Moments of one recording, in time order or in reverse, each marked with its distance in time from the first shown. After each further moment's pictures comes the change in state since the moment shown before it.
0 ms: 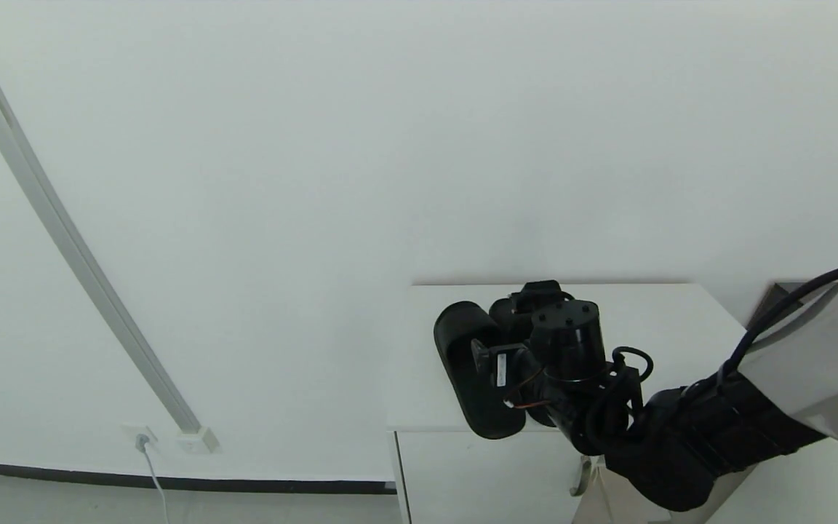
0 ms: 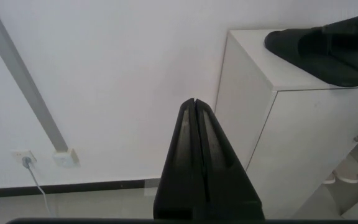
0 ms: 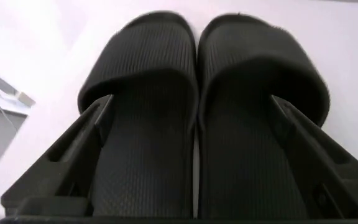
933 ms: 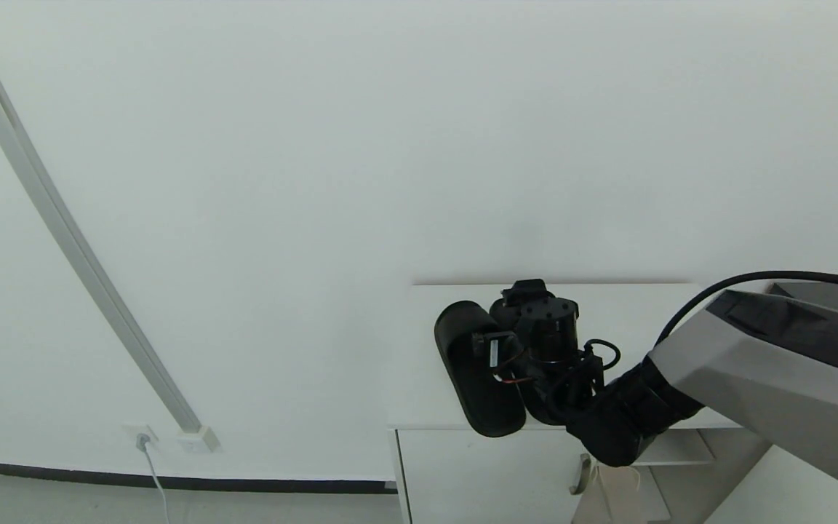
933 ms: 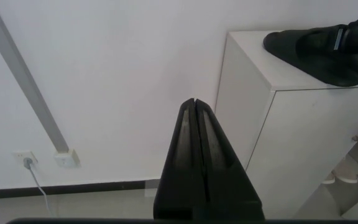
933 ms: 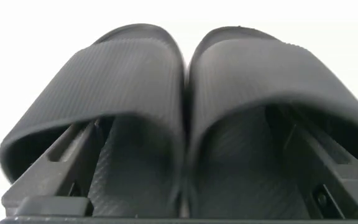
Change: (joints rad) left arm 0.000 0.000 0.000 0.000 0.001 0.003; right arm -0.101 0.216 -0.194 -0.099 0.062 -0.056
